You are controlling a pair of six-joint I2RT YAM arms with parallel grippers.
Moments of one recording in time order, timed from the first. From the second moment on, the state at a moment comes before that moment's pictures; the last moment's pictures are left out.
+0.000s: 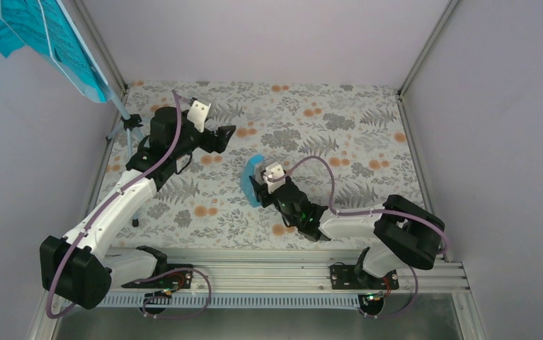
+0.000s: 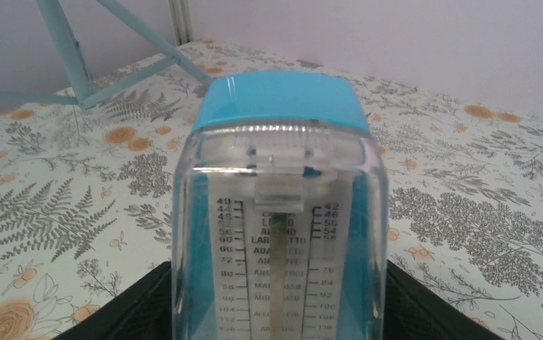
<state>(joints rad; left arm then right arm) -0.37 1.16 0.98 -0.15 0.27 -0.04 1.05 1.49 0.52 0.72 0.46 0.12</state>
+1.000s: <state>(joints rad) -0.42 1.18 0.98 -0.17 0.34 0.03 1.02 0.96 0.47 0.29 0.44 0.14</state>
